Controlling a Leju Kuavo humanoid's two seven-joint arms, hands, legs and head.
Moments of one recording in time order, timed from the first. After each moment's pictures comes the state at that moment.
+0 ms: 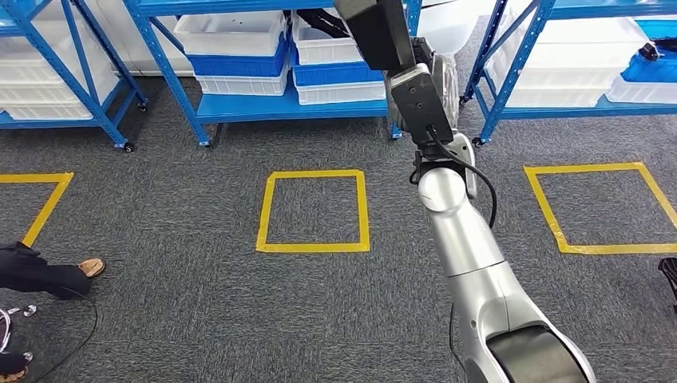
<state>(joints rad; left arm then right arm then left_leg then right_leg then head) -0.10 -0.05 0.19 -0.20 0.23 0.32 -0.30 -0.81 0.14 0.39 -1.05 0.46 -0.28 -0.26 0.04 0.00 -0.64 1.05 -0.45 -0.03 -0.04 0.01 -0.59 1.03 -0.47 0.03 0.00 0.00</state>
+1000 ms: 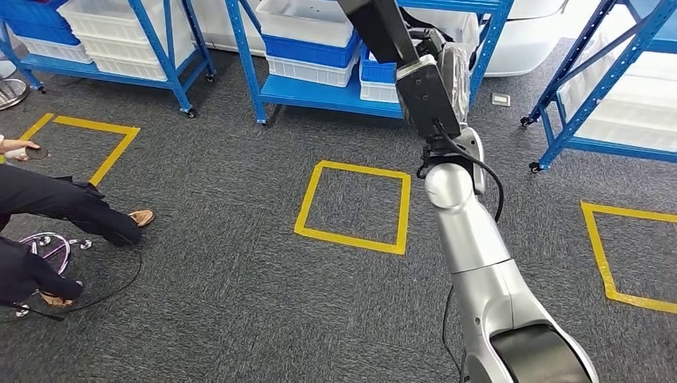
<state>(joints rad) -0.09 -0.06 0.21 -0.20 0.22 0.32 -0.30 -0.81 0.13 0.37 -1.08 0.51 -0.27 -0.23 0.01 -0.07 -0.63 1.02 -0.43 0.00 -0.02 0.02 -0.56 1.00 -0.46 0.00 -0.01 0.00</state>
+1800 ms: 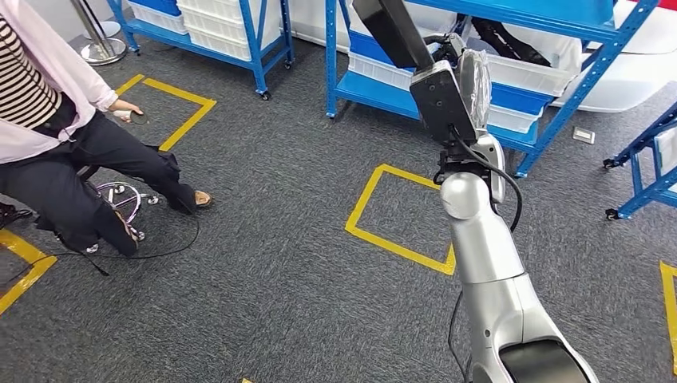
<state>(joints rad) -0.10 -0.07 0.21 -0.20 0.20 0.31 -0.29 -0.75 0.10 0.32 -1.21 0.59 -0.23 -0.16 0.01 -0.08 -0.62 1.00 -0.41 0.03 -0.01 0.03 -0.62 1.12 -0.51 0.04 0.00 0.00</state>
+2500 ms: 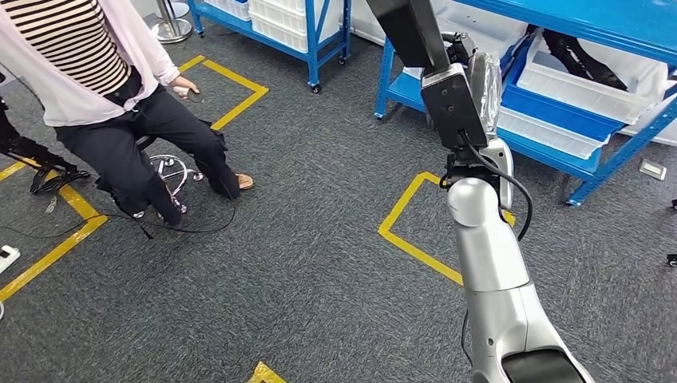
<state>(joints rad) -0.09 -0.08 0.21 -0.20 0.19 0.32 -0.29 -0.70 0.10 0.31 -1.31 0.62 -0.21 -0.14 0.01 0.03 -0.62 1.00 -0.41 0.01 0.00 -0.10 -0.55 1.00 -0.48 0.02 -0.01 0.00</state>
